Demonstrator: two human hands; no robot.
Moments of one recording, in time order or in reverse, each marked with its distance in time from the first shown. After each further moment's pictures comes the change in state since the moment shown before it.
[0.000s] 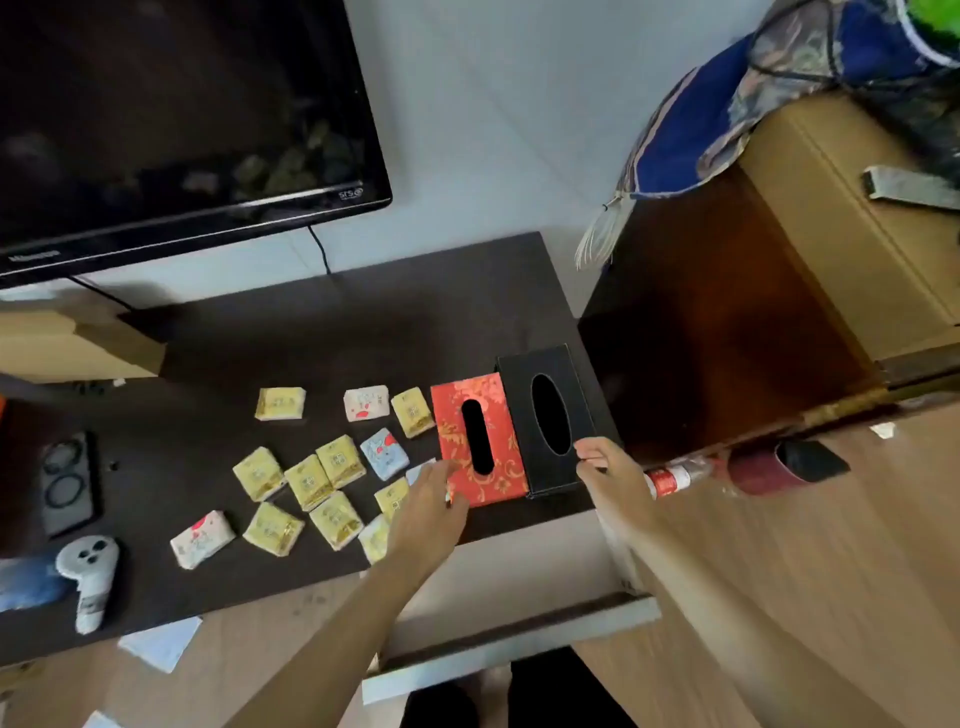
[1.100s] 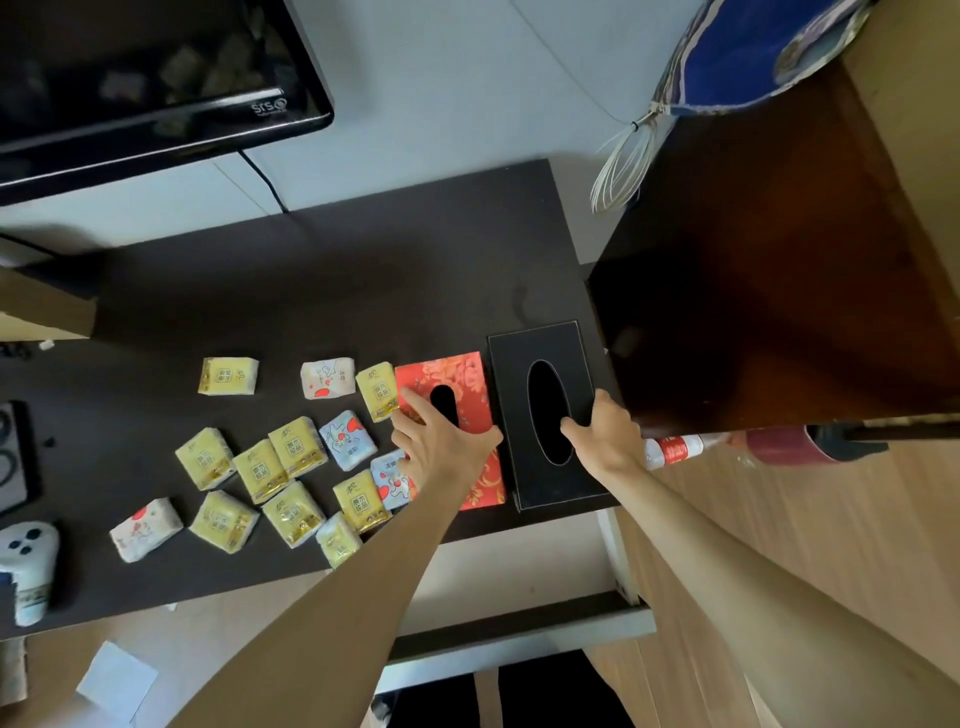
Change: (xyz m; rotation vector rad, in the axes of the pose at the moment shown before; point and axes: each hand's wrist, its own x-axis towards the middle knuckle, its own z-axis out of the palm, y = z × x) left_hand 0.128 0.039 0.077 0.072 0.151 -0.585; right_hand 0.128 0.028 0.008 -0.439 -0.009 0.114
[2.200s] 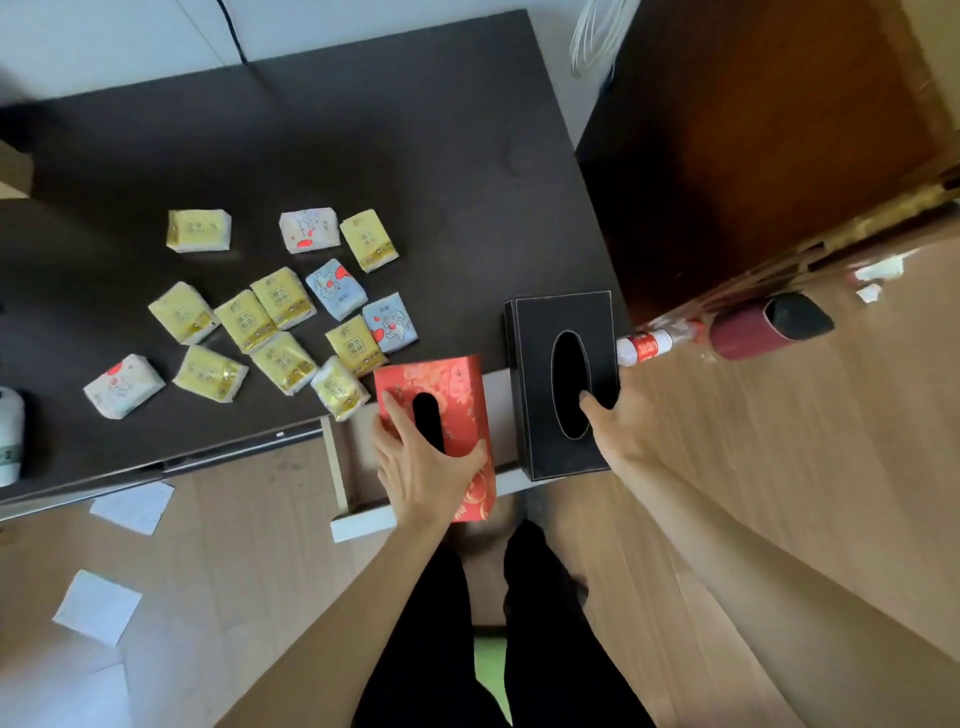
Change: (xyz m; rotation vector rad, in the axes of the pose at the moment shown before) left_hand -0.140 -0.201 0.037 -0.135 0.036 0.194; right_hand -0.165 0.123 0.085 0.350 0.163 0.040
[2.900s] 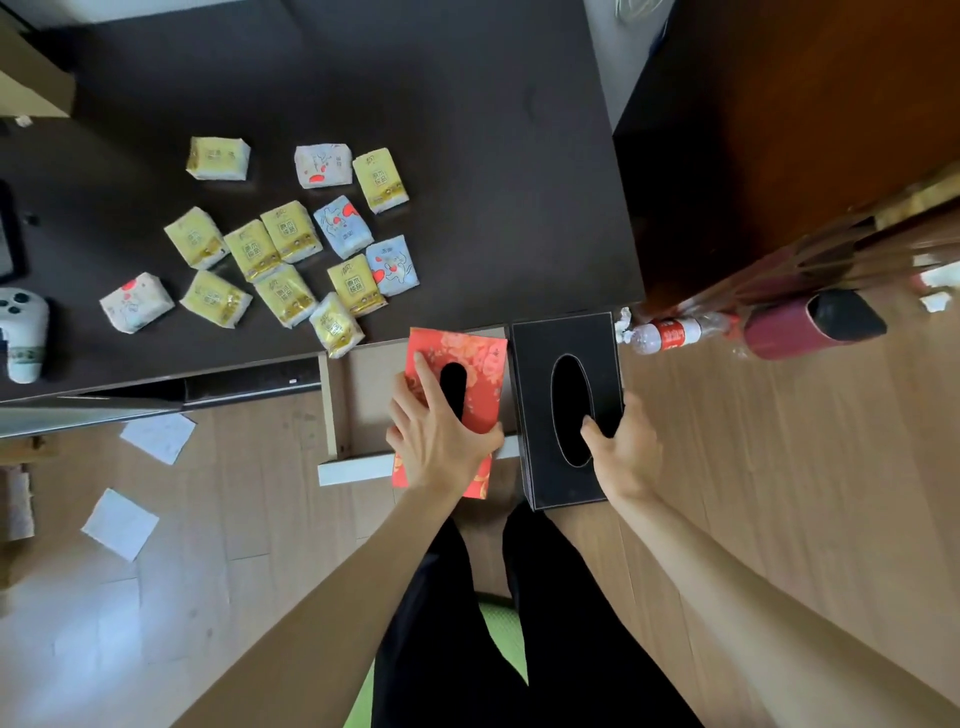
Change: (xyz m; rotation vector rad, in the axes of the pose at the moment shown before) left_hand -0.037 0.001 0.045 0.278 0.057 0.065; right_hand -0.048 0.064 -0.005 -0.181 0.021 -0.048
